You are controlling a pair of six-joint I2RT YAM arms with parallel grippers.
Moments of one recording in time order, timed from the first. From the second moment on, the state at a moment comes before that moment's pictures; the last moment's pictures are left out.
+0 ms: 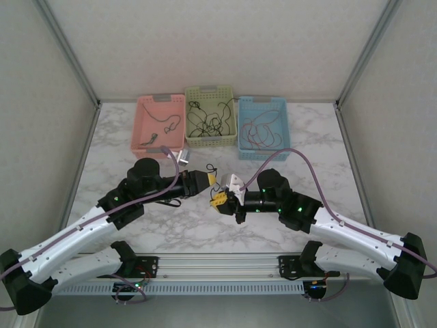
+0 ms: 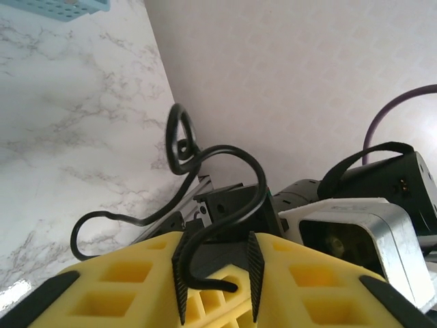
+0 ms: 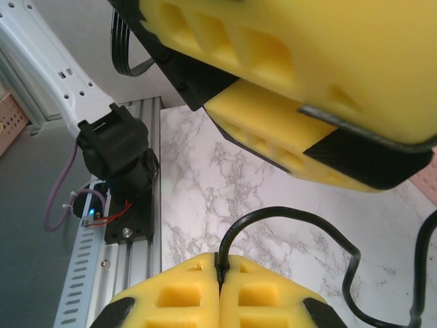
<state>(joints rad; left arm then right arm) -0.84 0.89 0.80 -0.13 0.41 -1.09 1.01 0.96 0.73 -0.10 -0.44 -0.06</state>
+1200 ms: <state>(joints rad) -0.73 0.65 1.20 -0.93 0.28 -0.79 0.86 1.08 0.69 -0.07 0.19 -0.05</state>
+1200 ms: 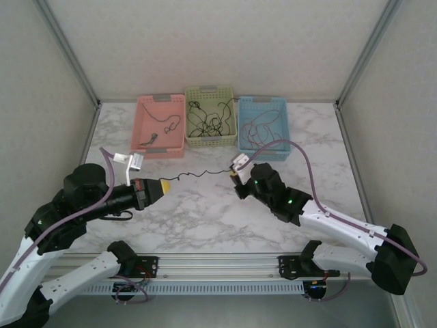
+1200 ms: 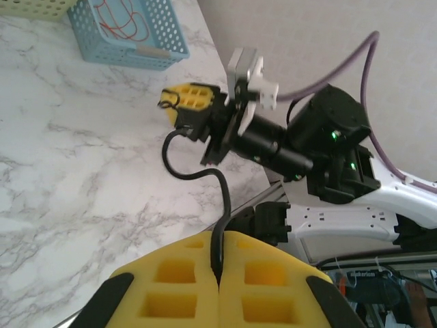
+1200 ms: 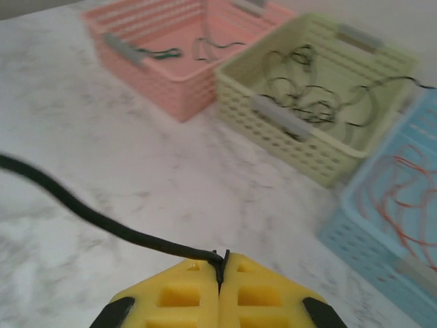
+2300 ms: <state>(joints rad) -0.59 1.35 1.58 -0.78 0.12 -0.60 0.68 0.98 0.56 -0.22 0.03 0.18</state>
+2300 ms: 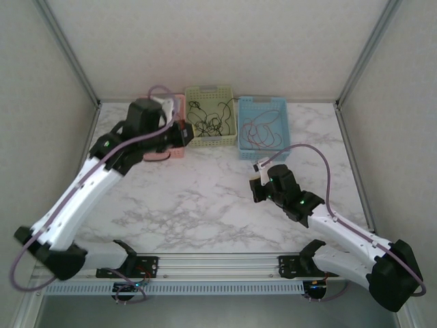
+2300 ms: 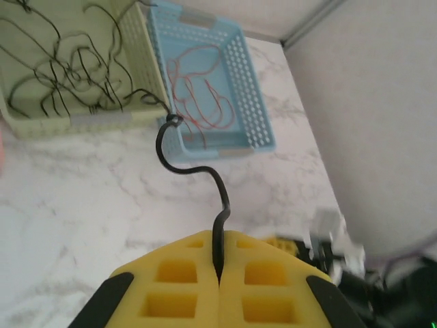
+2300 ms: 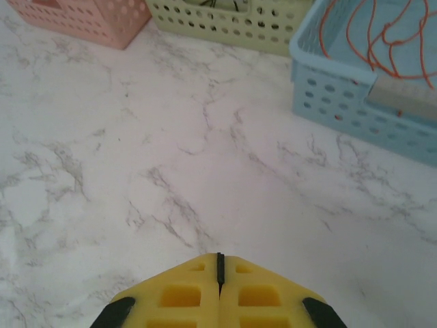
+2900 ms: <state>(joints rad) -0.44 2.07 2.22 -0.91 0.21 -0.51 0.68 0.94 0.50 -0.23 0.03 0.18</state>
